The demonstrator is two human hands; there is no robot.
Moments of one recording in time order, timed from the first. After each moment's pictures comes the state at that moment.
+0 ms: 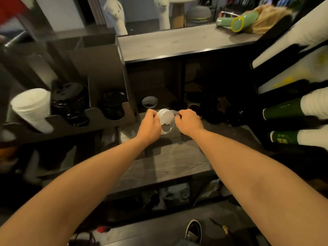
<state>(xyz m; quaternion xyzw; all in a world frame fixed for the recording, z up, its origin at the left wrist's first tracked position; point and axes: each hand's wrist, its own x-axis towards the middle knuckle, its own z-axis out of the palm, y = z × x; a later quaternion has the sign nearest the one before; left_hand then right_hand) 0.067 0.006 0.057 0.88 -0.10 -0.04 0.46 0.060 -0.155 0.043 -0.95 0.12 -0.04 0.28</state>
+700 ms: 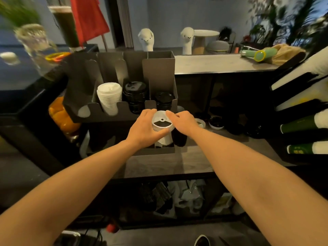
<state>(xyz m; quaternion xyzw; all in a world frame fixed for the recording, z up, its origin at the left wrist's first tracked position) -0.018 0.174 0.110 0.93 -0.19 0.11 0.31 0.000 -0.002 0.111 -0.90 0.04 -0.01 0.44</state>
